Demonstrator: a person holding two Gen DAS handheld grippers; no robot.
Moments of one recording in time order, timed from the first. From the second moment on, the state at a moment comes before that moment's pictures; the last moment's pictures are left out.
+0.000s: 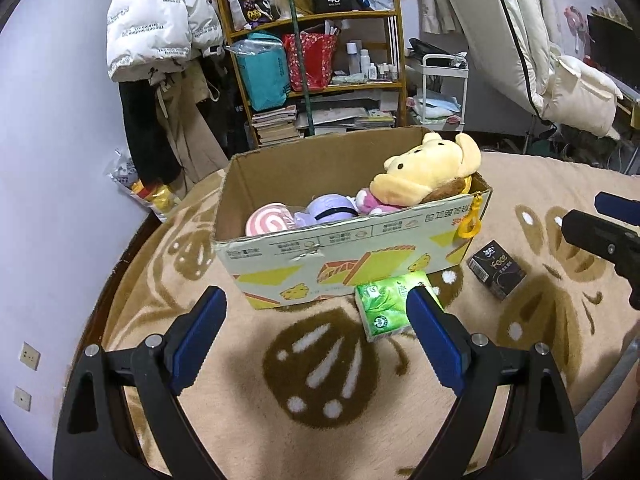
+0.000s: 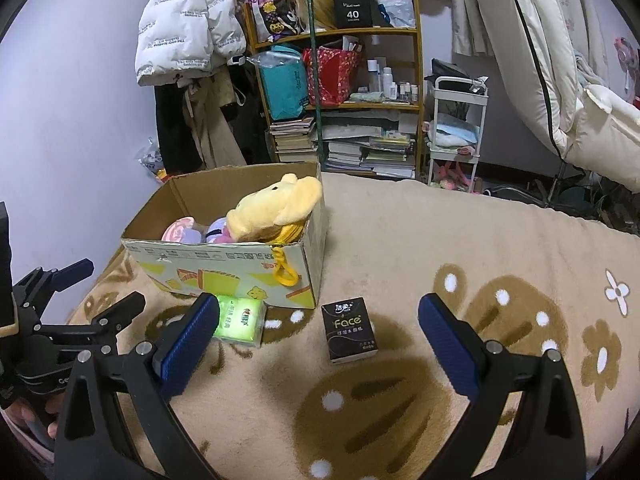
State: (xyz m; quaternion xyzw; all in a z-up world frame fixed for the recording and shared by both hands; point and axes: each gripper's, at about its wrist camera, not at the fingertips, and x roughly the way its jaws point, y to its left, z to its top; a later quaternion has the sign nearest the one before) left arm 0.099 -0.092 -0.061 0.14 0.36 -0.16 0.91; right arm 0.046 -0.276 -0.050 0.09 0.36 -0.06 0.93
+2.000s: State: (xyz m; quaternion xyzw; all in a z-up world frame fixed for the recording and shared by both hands) left arm 0.161 -0.169 -0.161 0.14 0.49 -0.21 0.84; right arm 0.117 -0.315 -0.142 0.15 0.49 -0.11 0.85
